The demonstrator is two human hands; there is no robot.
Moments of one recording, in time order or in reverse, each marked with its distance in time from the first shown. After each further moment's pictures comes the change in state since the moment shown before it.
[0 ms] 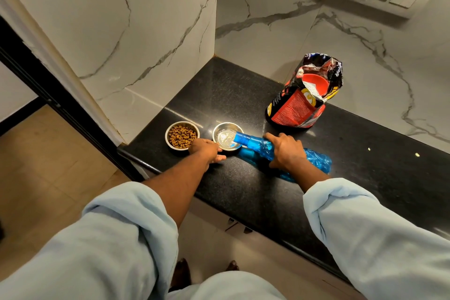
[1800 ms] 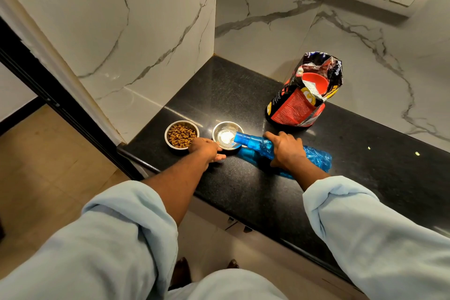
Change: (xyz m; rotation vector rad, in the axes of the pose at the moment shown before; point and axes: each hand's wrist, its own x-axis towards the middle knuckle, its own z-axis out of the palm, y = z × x) left_hand -0.008 0.003 0.000 0.011 -0.020 0.002; right_hand 0.002 0.001 0.000 -0.023 -0.001 -0.007
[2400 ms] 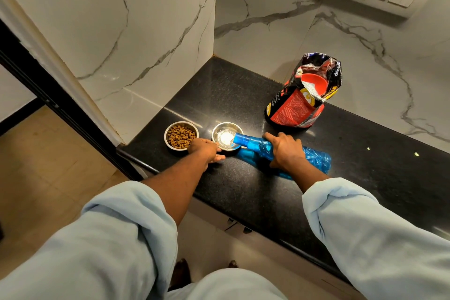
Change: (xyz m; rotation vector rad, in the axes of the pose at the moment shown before) left_hand 0.009 -0.003 0.000 0.016 -0.001 0.000; right_hand 0.002 0.002 0.003 -0.007 0.009 -0.016
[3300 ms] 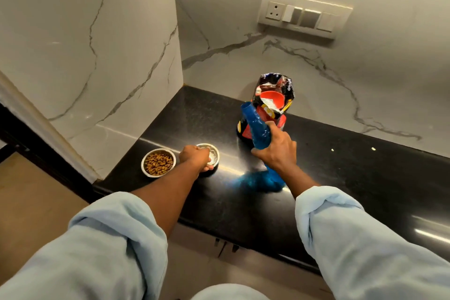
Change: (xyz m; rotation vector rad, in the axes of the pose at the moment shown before) left_hand -0.021 0.037 0.037 0.232 0.020 0.225; right_hand -0.038 0.033 -0.026 0.539 0.629 0.189
